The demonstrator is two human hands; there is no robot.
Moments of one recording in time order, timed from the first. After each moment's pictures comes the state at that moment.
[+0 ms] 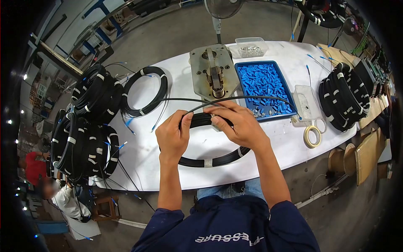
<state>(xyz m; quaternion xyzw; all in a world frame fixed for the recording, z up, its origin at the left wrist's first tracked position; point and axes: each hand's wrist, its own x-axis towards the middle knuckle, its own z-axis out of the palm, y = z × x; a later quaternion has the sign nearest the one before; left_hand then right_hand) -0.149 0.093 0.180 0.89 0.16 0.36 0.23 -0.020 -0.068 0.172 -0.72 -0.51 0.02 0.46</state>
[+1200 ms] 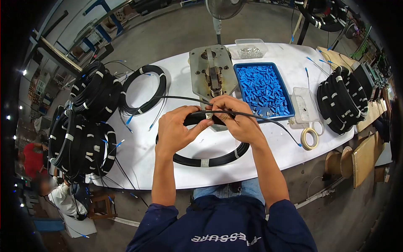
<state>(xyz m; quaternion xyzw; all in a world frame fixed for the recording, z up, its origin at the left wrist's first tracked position) -0.135 0.098 0.195 0.92 0.06 0.26 0.28 -0.009 -0.060 0.172 -0.60 -0.49 0.11 0.63</state>
